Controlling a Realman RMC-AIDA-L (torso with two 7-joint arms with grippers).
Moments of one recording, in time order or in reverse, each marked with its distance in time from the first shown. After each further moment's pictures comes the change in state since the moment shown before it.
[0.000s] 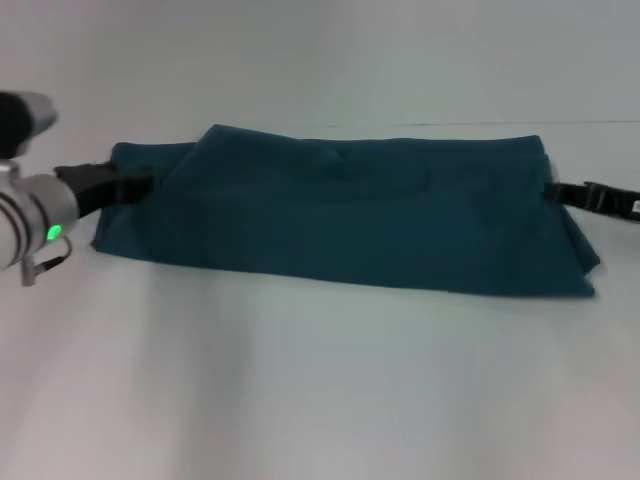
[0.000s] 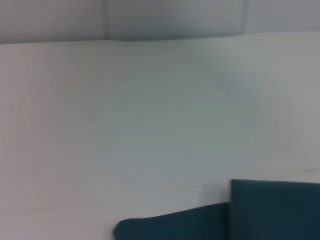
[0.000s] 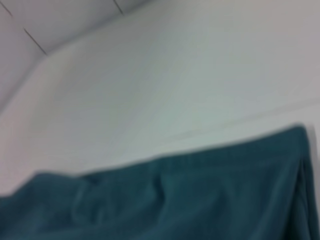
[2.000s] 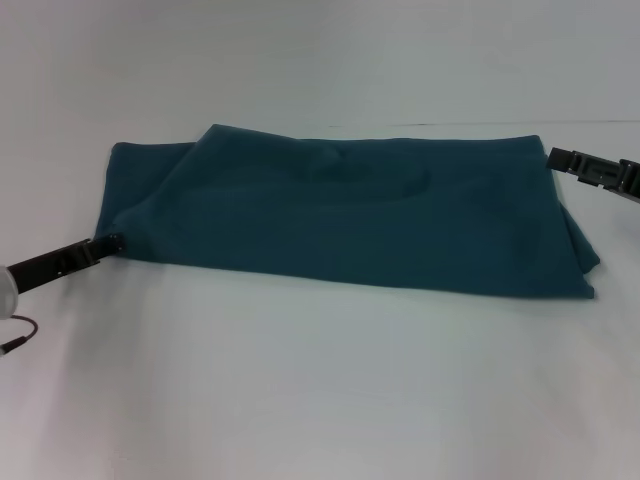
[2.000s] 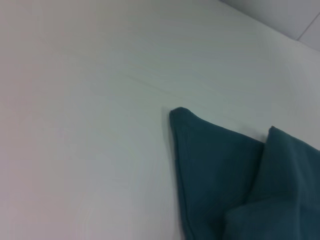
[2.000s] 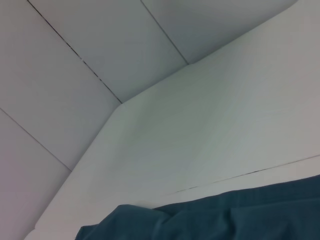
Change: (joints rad) left arm 0.143 0.005 -0.233 0.033 -0.018 0.328 -0.199; right arm -0.105 -0.015 -0.002 -0.091 0.212 -0.242 -0.048
